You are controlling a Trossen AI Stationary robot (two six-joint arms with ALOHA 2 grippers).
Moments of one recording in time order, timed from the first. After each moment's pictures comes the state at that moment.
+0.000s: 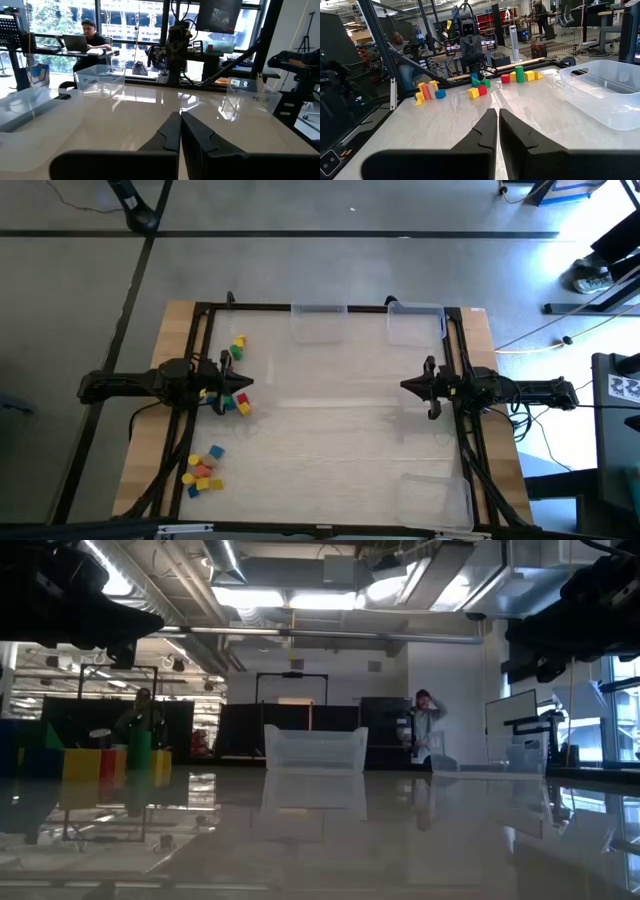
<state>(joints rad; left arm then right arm) 0.02 0.01 0.01 0.02 -0.06 -0.06 0.05 0.02 0.02 0.01 0.09 0.20</state>
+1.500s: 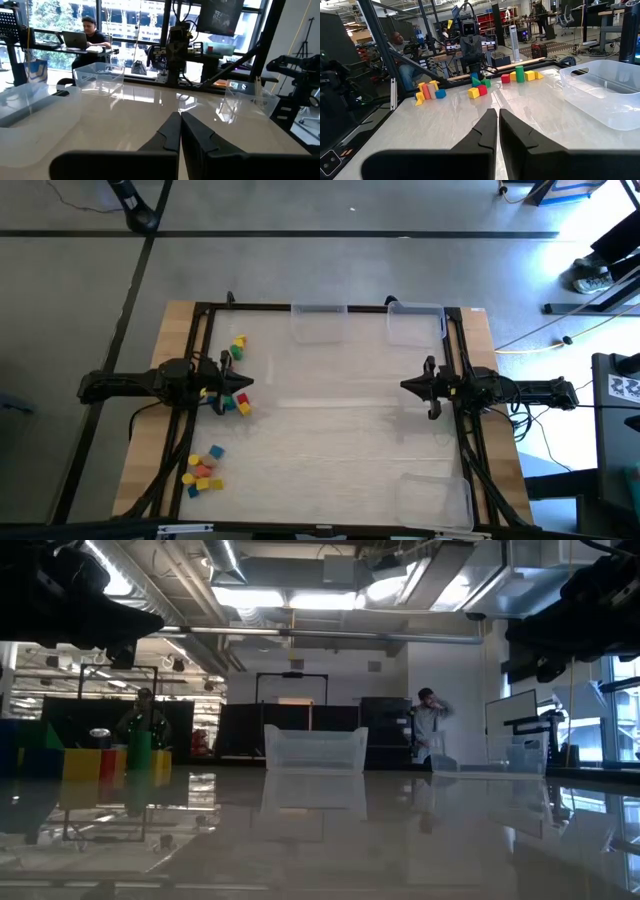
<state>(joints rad) 0.02 0.01 0.01 0.02 -0.06 -0.10 0.05 0.02 0.02 0.01 0.09 0.20</state>
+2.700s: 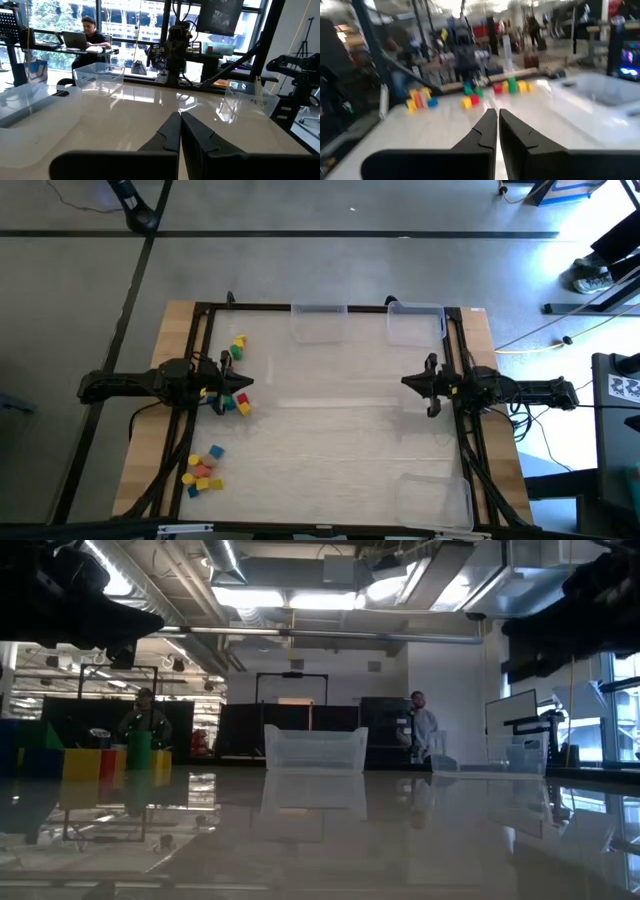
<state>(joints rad) 0.02 0.01 0.01 0.02 -0.06 -0.10 0.05 0.02 0.02 0.10 0.13 0.15</state>
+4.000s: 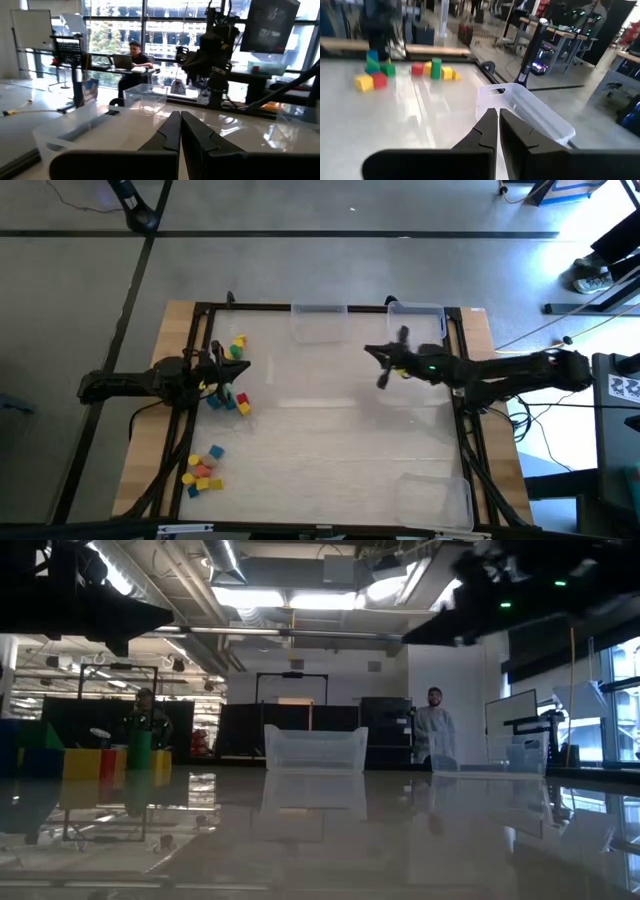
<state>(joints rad) 0.02 0.01 0.02 0.11 -0.30 -0.01 -0.14 1.10 0.45 0.51 0.29 -0.20</state>
